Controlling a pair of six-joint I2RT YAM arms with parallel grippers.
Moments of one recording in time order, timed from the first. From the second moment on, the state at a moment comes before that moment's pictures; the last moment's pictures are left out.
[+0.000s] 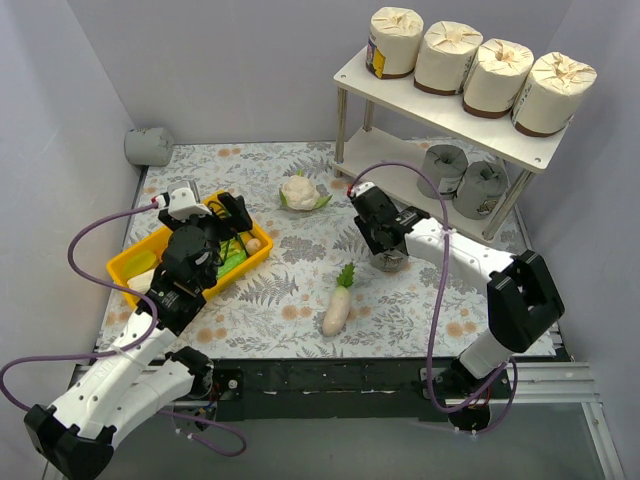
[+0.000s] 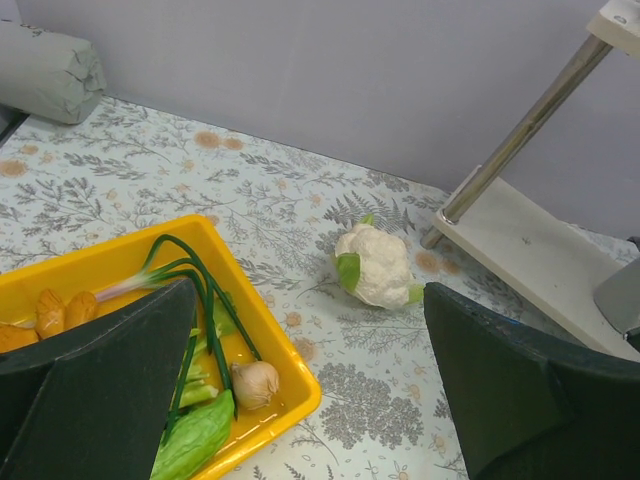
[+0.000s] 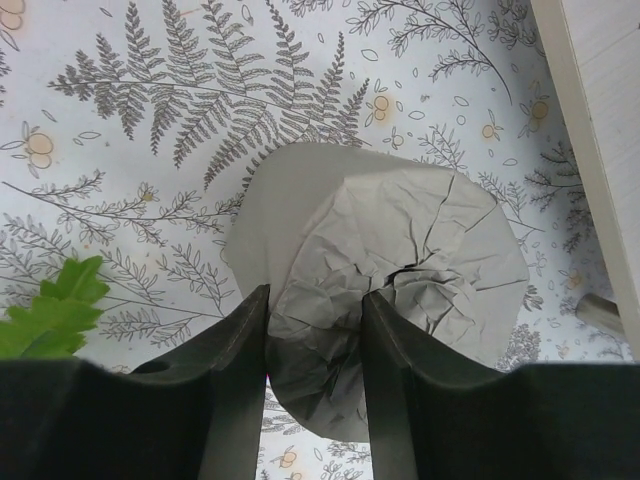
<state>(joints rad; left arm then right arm) -0.57 0.75 0.76 -0.02 -0.63 -0.32 0.71 1.60 1.18 -0.60 0.41 0.05</state>
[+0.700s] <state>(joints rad) -0.57 0.86 0.82 -0.13 -0.01 -0.74 0.53 1.18 0.95 -0.02 -0.15 0.34</state>
